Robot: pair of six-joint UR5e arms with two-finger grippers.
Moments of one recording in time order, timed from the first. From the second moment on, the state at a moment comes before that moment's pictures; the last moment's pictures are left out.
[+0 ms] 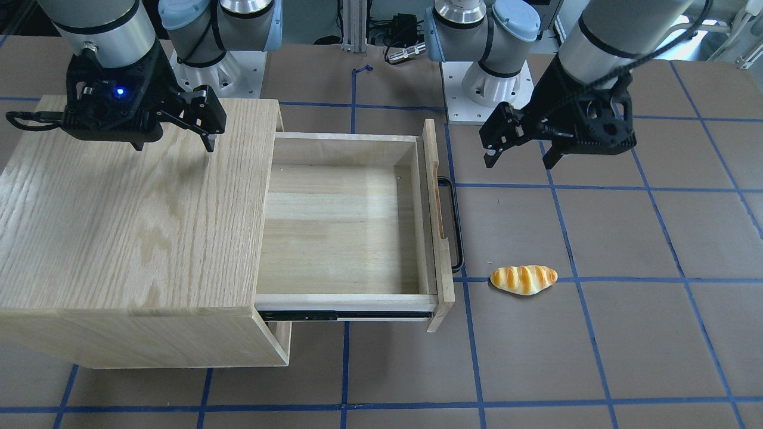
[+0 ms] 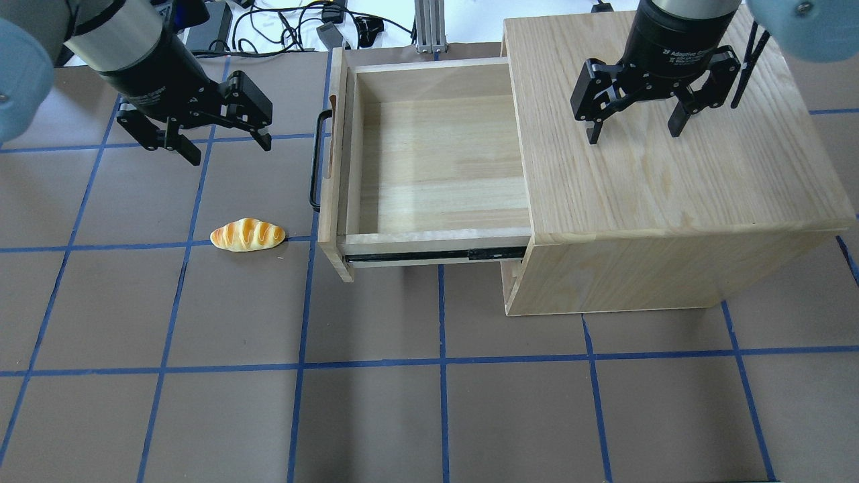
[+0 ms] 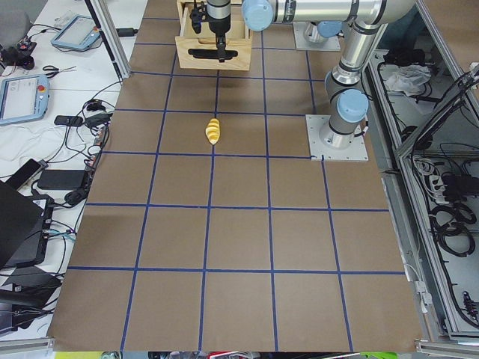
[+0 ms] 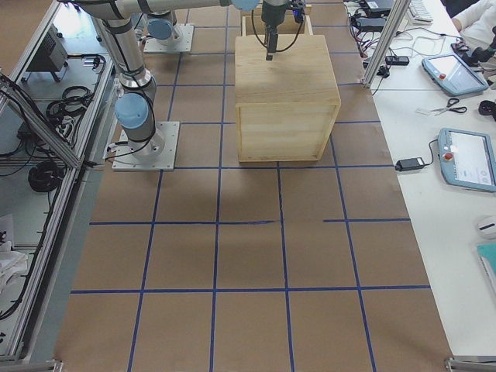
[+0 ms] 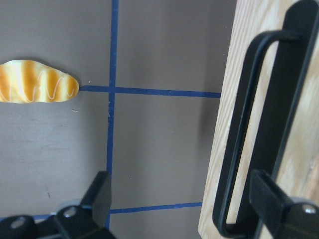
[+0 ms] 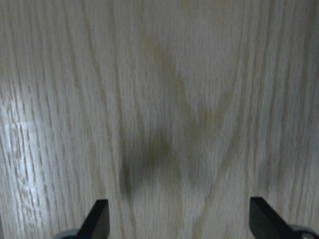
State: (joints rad) left arm -1.53 -1.56 -1.54 -1.58 1.50 -0.04; right arm 1.61 -1.51 1.43 -1.44 -1.61 0.02
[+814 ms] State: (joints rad) left arm -1.59 -1.55 -1.55 -1.53 1.60 -0.11; right arm 1.61 -1.51 1.43 -1.44 -1.61 0.02
